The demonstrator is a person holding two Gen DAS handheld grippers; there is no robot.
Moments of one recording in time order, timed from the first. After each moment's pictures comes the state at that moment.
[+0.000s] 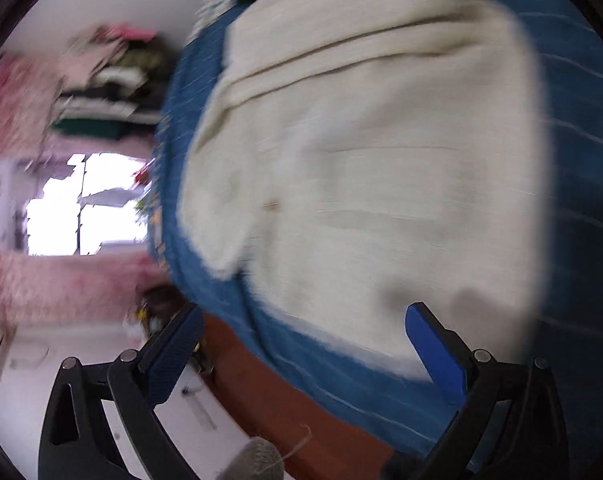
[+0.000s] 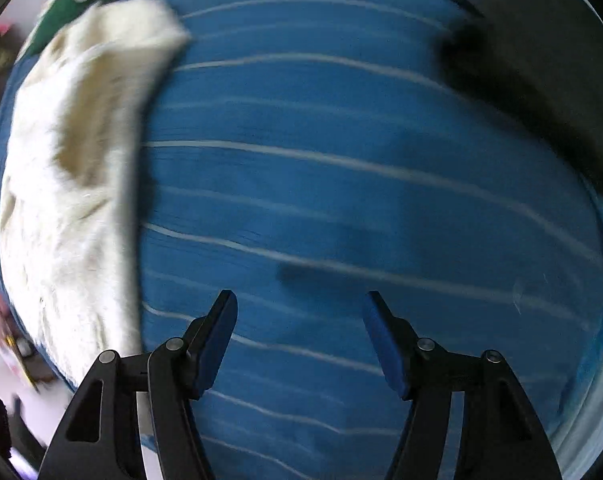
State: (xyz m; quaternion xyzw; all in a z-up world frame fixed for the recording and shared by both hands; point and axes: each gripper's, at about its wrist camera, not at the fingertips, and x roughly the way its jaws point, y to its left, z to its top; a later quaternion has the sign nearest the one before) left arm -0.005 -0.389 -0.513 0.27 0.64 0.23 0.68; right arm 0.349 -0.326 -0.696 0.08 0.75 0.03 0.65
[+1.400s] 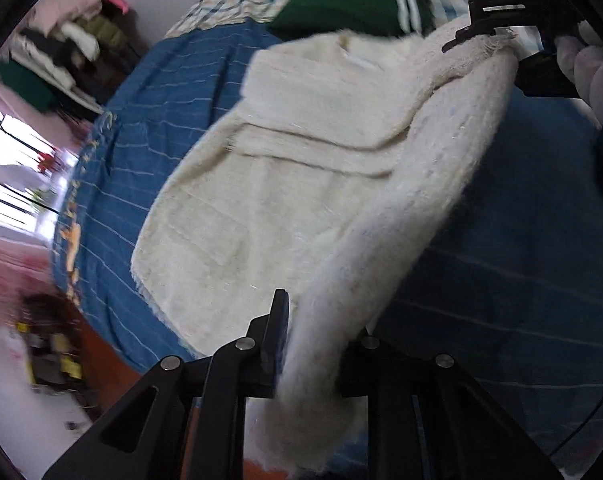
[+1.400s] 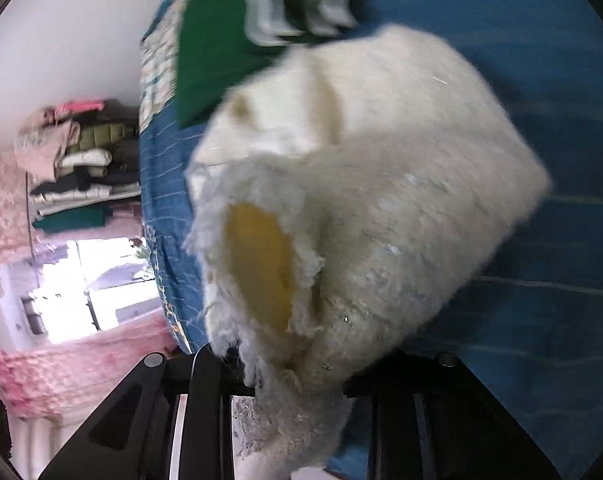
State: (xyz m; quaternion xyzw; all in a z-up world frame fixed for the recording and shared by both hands) left arm 0.075 -0.173 -0.421 0.03 0.61 0.11 0.79; right arm 0.484 -0.094 -0.600 0.32 0.69 0.20 0.62
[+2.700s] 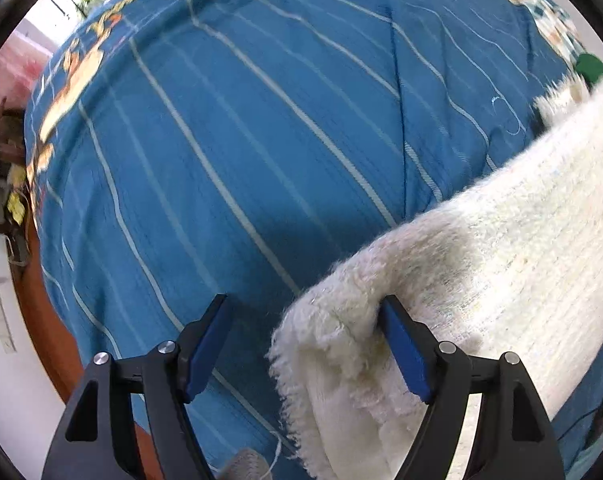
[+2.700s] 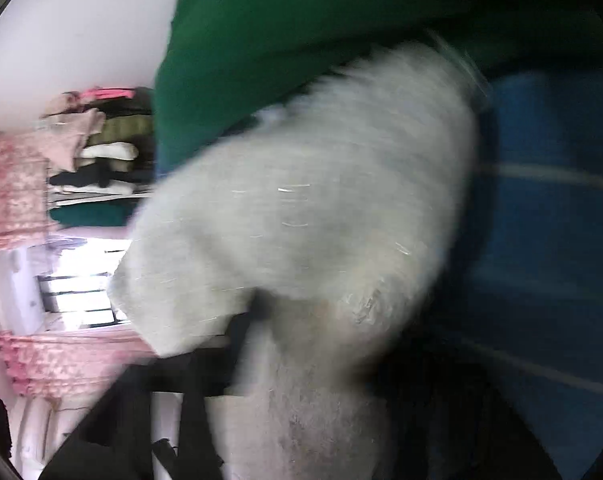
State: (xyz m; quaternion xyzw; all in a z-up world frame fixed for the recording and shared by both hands) left arm 0.096 0.101 -0.580 -0.22 0.63 0.26 0.69; right arm 0.613 0.028 -0.730 0.35 0.64 0.28 0.62
